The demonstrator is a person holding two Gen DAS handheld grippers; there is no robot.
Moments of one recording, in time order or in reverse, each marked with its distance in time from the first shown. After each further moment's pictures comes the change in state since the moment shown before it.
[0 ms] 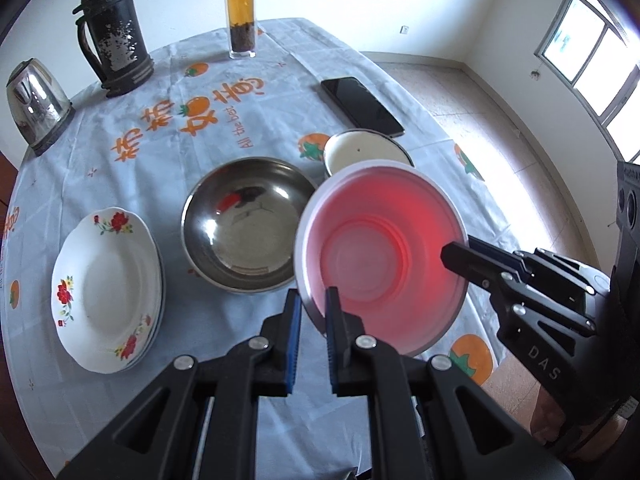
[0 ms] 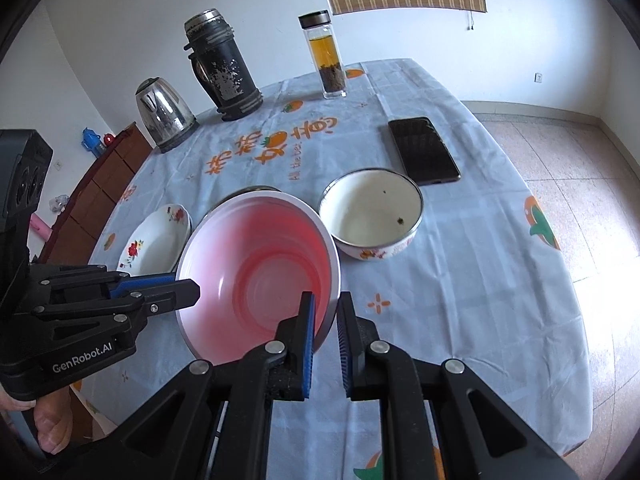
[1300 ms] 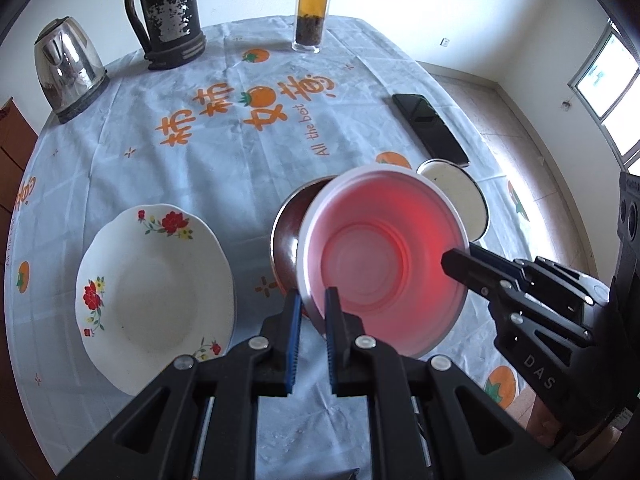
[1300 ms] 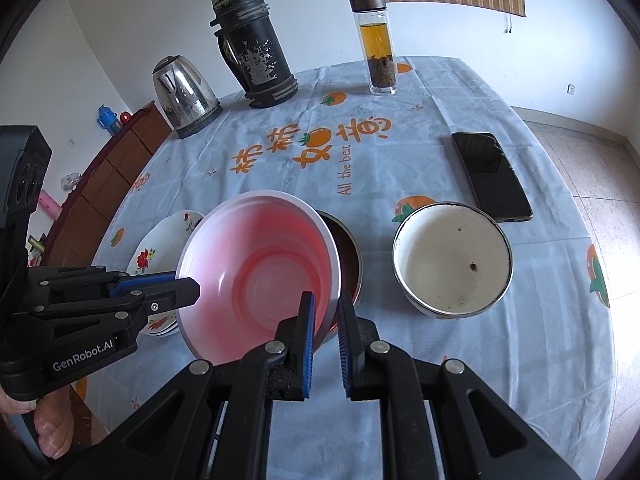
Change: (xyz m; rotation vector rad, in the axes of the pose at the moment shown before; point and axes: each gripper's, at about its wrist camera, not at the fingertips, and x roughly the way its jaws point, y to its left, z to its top) left arm 0.016 0.076 0.024 -0.124 0.021 0.033; right arm 0.063 0.048 0.045 -0.073 0.058 0.049
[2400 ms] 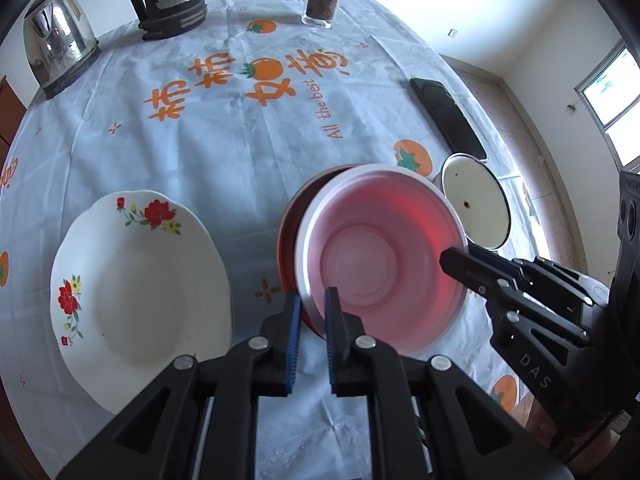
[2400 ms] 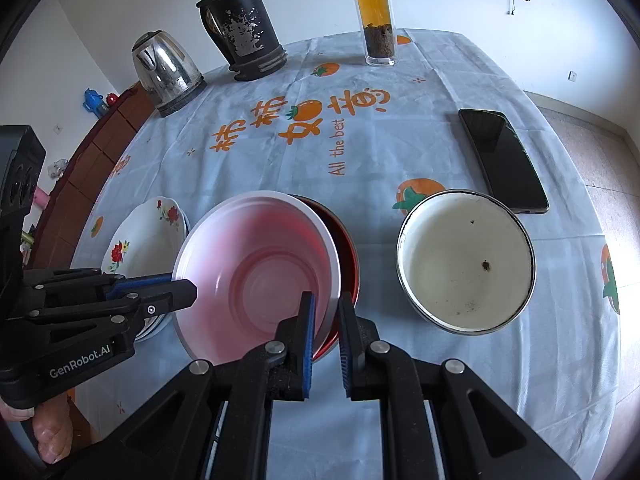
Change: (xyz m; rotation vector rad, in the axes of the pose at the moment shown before) left arm 0.036 0.015 0.011 -0.044 0.076 -0.034; right arm 0.035 -0.003 0.012 0.003 0.097 -0.033
